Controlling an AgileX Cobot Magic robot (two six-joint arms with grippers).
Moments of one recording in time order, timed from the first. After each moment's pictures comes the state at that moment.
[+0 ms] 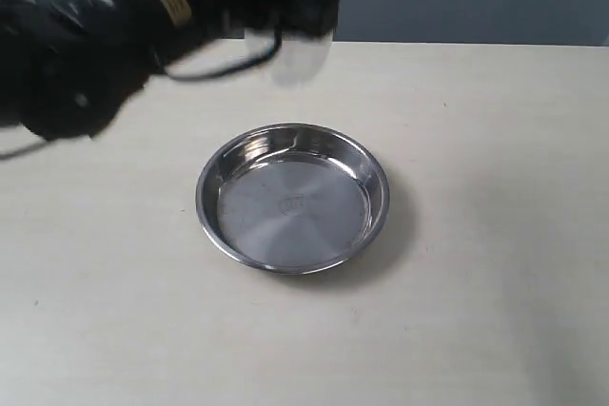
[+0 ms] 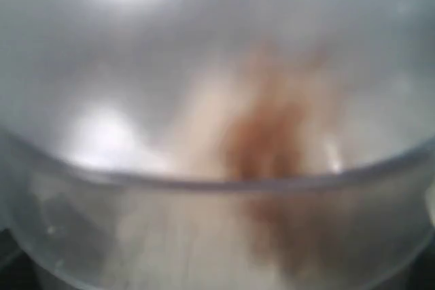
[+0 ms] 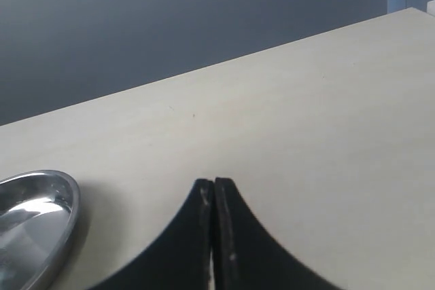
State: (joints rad) left arm -0.52 1.58 -0.91 0.02 -0.48 -0.08; right arm -0.07 0.00 0.00 0.25 0.32 0.06
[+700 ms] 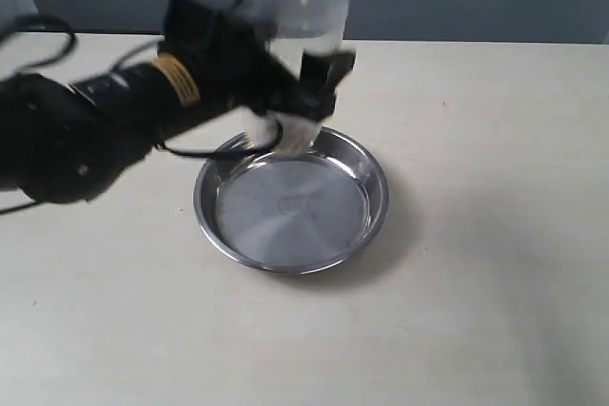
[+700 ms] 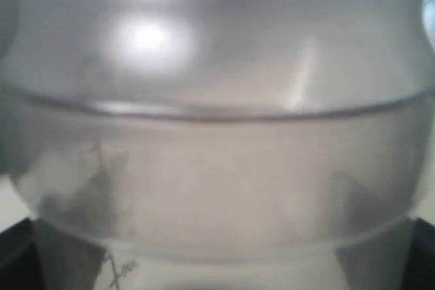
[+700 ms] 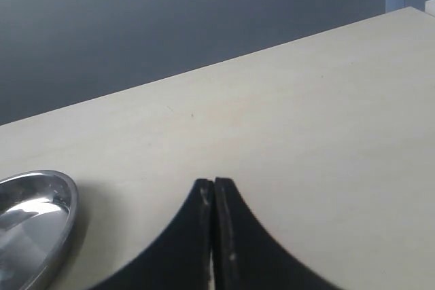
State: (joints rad) left arm -0.57 1.55 -0.79 0.03 -0.55 -0.09; right arm -0.07 0.00 0.00 0.25 0.32 0.06
